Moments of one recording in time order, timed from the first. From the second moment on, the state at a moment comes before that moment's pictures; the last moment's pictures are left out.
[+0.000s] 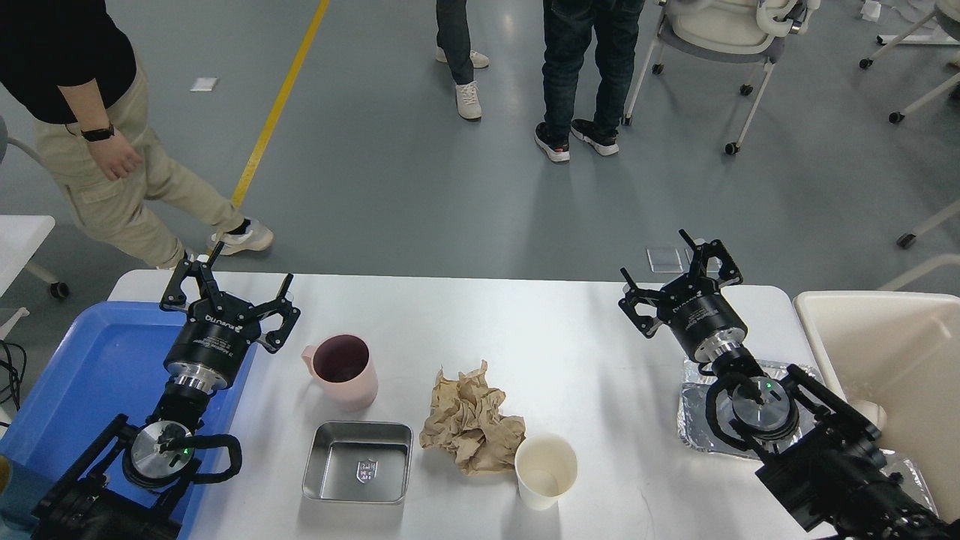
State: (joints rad) left arm -0.26 0.11 -1.29 -0.93 0.11 -0.44 -0.15; right arm 0.48 -0.16 1.01 0.77 0.13 0.40 0.16
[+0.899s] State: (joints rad) left arm -0.26 0.13 -1.31 -0.94 0.10 -0.44 -0.15; right arm 0.48 -0.15 1.01 0.77 0.10 0.40 0.16
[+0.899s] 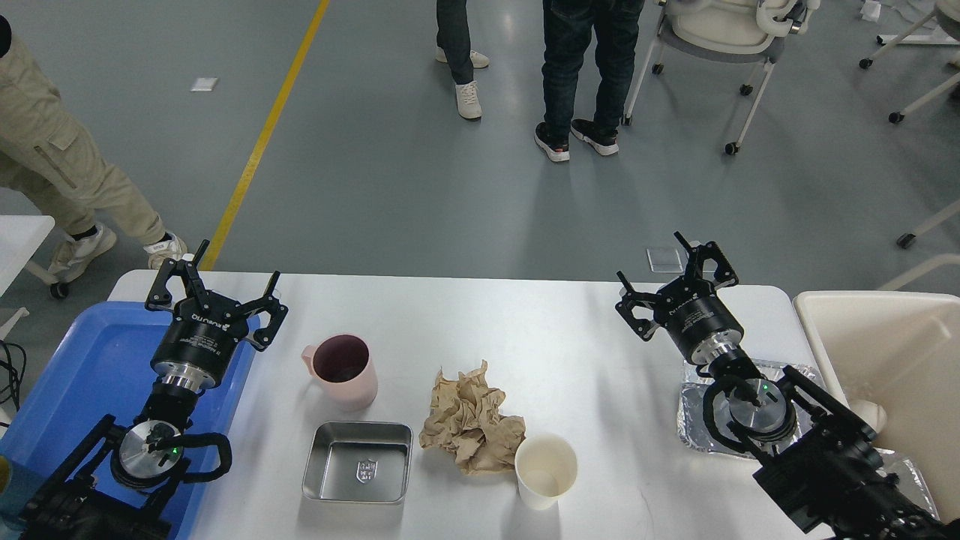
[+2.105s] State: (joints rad) left arm -0.26 0.12 -1.30 -0.94 0.10 -0.43 -0.15; right arm 0.48 -0.15 1.01 0.77 0.10 0.40 0.16
